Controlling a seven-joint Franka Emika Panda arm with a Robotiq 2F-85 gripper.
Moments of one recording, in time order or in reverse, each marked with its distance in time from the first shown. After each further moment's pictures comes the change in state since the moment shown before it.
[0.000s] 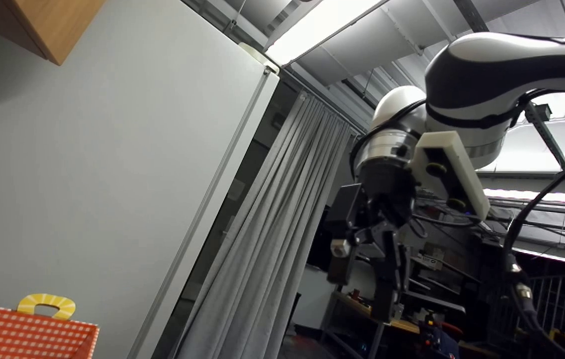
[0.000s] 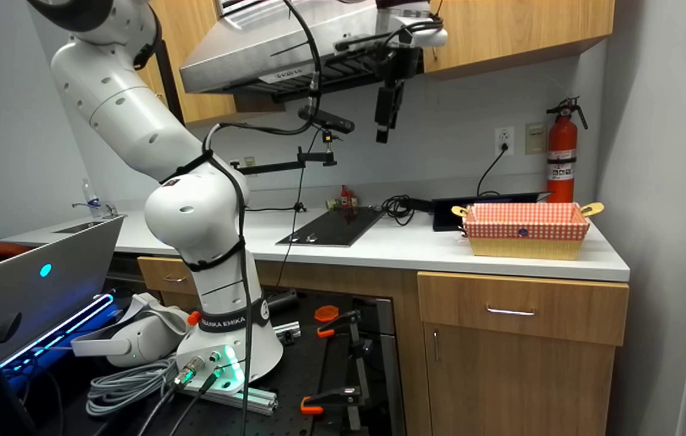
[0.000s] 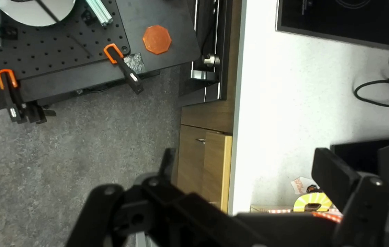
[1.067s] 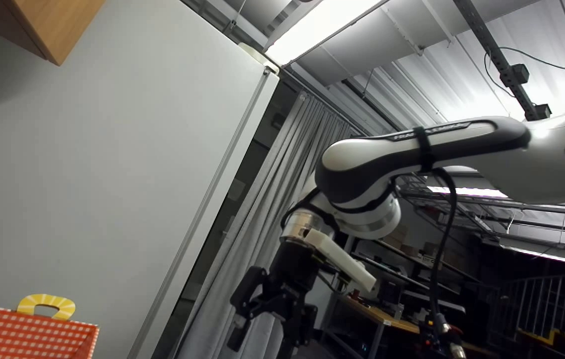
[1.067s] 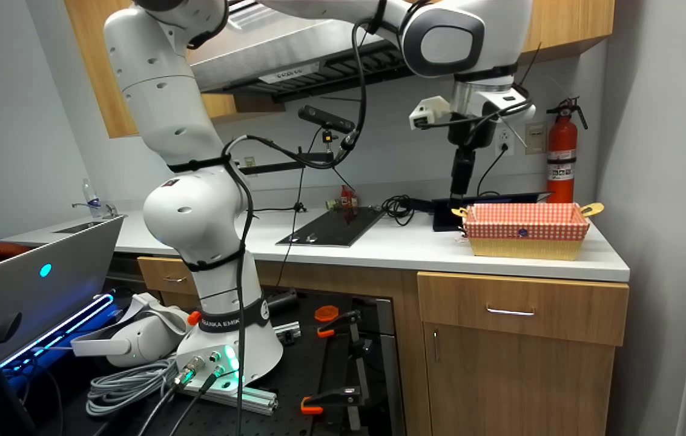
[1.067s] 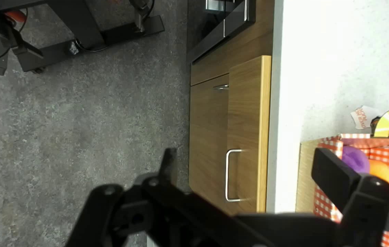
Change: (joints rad) arm -0.025 0.390 -0.068 0.025 -0.055 0.366 -0.142
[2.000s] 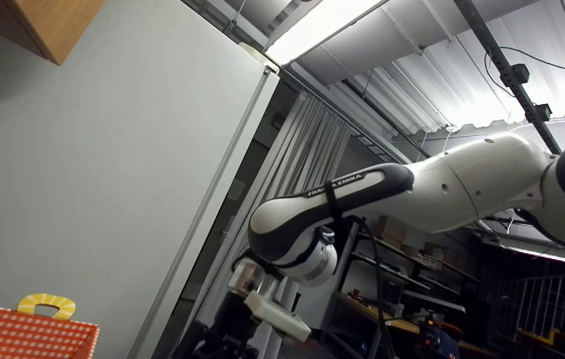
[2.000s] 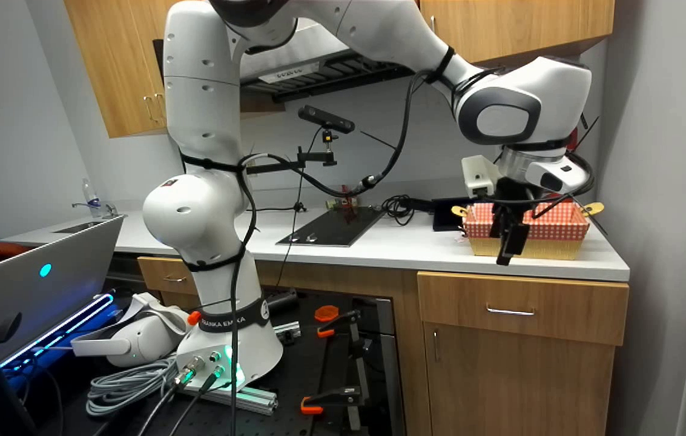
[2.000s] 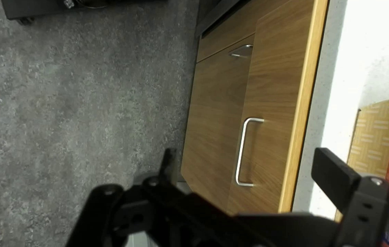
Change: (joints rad) arm -0.007 0.365 0.000 0.141 -0.001 0.219 -0.198
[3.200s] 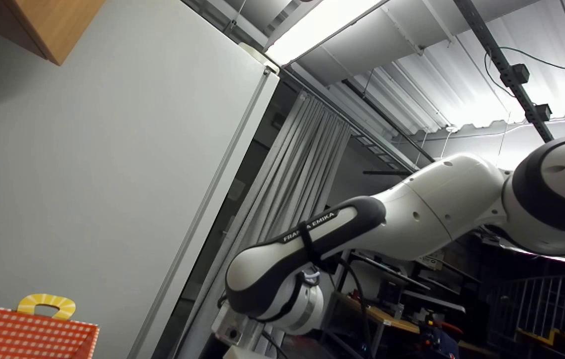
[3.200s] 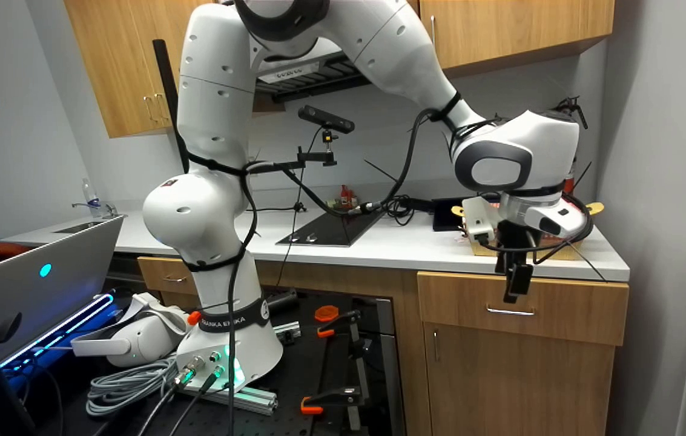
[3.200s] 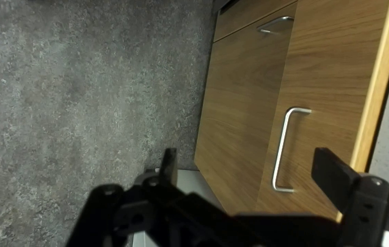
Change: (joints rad) arm -0.002 0.126 0.011 -0.051 -0.015 0.235 -0.031
